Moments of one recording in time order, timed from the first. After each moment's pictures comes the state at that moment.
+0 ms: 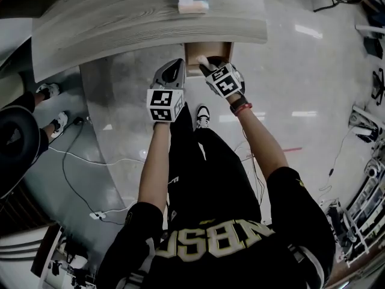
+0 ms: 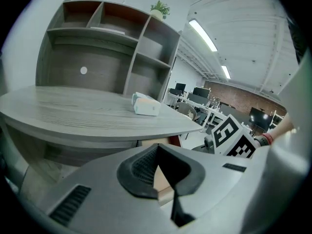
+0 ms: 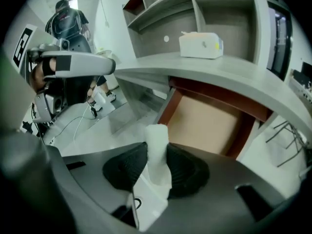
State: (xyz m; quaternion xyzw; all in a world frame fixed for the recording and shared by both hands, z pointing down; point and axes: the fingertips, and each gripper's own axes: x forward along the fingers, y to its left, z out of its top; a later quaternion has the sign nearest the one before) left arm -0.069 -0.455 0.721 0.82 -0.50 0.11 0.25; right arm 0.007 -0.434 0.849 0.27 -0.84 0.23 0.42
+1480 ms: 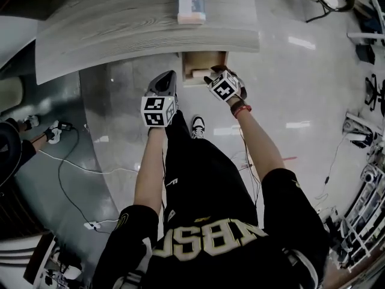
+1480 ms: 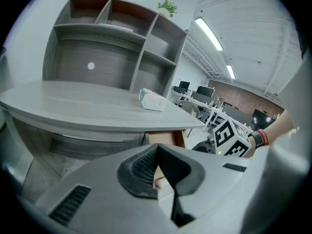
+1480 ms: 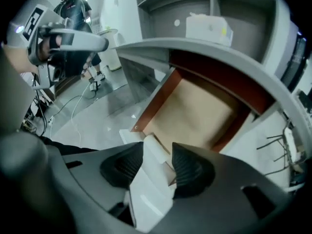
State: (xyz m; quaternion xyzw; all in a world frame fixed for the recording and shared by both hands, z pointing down) left arm -0.092 -0.440 0.739 0.80 -0.51 0.12 0.28; right arm 0.048 -0.424 0.885 0.23 -0.80 0.18 0.52
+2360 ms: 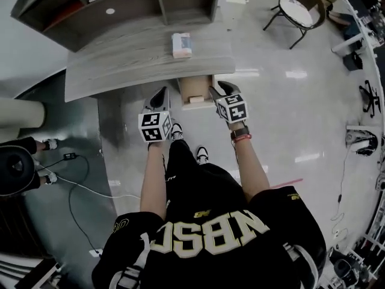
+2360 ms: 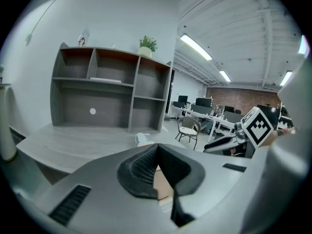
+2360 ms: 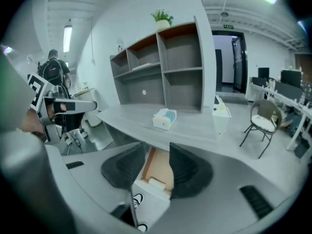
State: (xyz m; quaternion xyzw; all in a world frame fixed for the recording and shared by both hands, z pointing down) left arm -0.092 -0.421 0.562 0.81 -0.56 0.08 0.17; right arm 0.092 -0.435 0.643 0.44 -0.83 0.20 0.26
